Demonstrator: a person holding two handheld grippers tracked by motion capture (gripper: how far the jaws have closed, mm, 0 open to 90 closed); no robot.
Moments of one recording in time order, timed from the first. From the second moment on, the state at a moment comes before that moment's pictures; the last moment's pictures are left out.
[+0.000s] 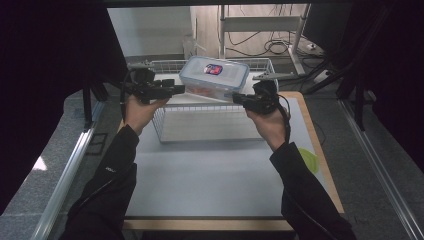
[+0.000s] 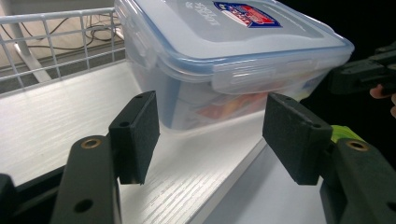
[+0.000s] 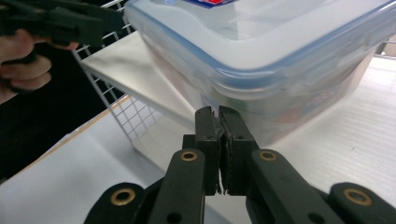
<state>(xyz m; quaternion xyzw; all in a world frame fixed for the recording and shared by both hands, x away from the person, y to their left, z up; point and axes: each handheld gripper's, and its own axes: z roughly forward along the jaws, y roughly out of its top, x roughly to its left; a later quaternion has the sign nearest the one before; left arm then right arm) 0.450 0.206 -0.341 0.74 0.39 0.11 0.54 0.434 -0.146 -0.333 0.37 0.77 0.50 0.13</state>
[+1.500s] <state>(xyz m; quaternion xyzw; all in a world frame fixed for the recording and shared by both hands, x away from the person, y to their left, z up) 0.421 0.206 -0.353 0.76 0.38 0.15 0.51 0.459 -0.166 -0.339 0.40 0.76 0.48 0.19</state>
